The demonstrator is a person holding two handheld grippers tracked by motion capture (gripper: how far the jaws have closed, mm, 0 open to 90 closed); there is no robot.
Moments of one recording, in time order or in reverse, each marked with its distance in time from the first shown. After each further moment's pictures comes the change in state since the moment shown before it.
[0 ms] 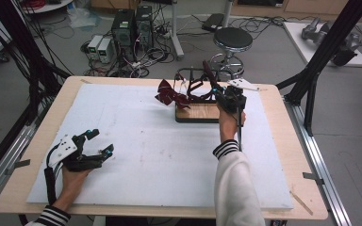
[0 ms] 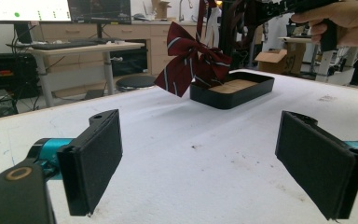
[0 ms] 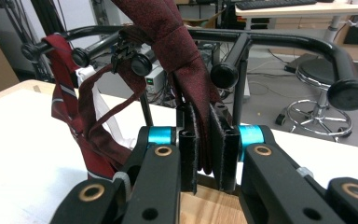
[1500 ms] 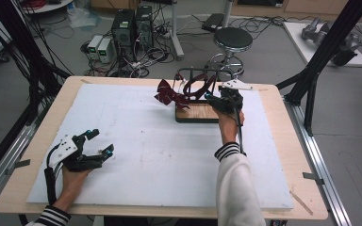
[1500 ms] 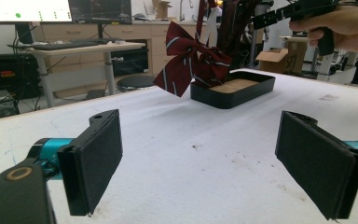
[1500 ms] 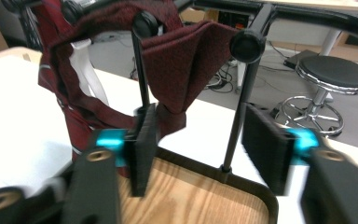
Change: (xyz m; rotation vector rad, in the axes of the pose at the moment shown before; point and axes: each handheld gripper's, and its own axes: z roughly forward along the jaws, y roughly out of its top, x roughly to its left) left arm -0.001 0.000 0.000 0.004 0.004 0.006; right arm 0.002 -0.005 0.009 0.065 0.009 -0.083
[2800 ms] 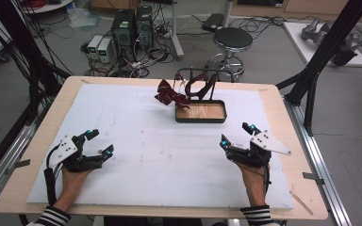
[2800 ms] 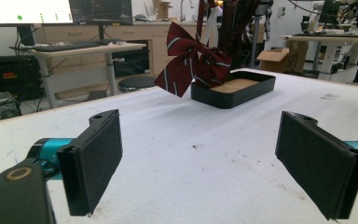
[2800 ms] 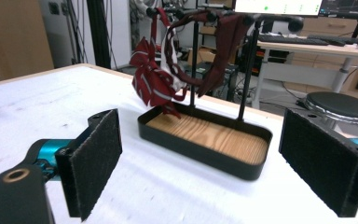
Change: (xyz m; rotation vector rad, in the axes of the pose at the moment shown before) left arm -0.002 0.000 -0.002 -0.004 0.004 0.010; right arm 0.018 -0.090 -0.149 -0.205 0.088 -0.045
